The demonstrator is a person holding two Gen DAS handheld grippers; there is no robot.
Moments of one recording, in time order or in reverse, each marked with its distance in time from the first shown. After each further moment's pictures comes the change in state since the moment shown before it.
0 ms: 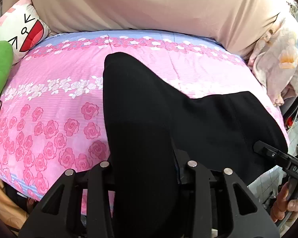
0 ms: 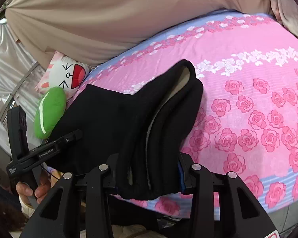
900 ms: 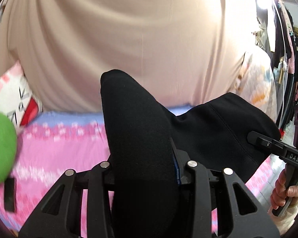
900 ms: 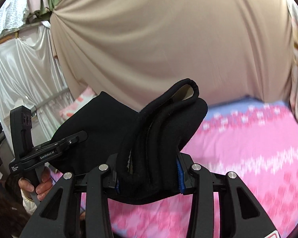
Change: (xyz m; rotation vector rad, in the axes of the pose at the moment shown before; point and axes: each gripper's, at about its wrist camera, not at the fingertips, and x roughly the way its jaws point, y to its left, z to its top) left arm -0.126 -0.029 0.117 0.155 -0.456 -0.069; right arm -0.107 0.082 0.114 -0.249 -0.394 0.075
